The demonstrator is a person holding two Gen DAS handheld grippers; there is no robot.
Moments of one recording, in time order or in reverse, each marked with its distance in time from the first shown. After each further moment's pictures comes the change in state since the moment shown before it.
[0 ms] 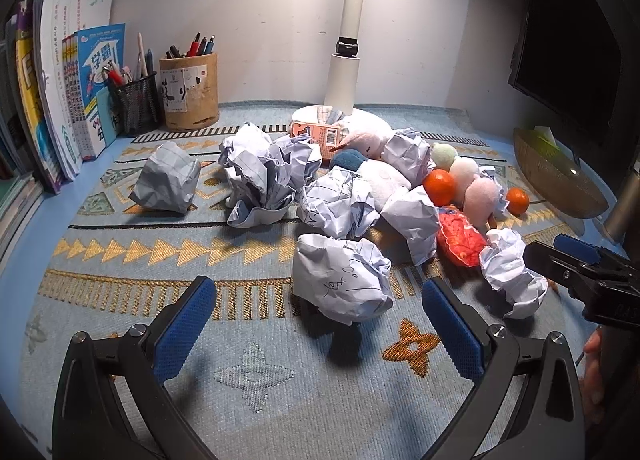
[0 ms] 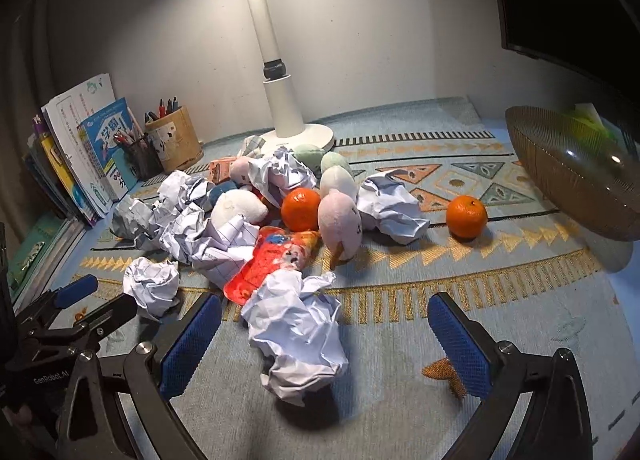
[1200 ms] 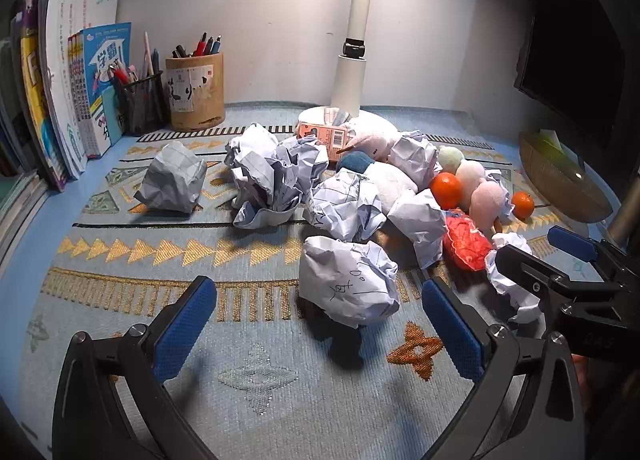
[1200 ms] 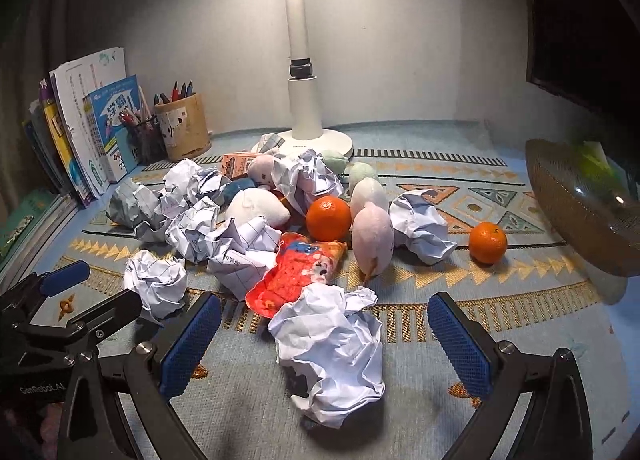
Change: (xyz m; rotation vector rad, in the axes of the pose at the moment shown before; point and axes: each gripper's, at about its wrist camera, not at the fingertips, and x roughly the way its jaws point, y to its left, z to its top) left arm 0.001 0.003 0.002 -0.021 -0.002 0.019; right arm 0.014 0.038 0.002 -0.107 -0.031 -0.082
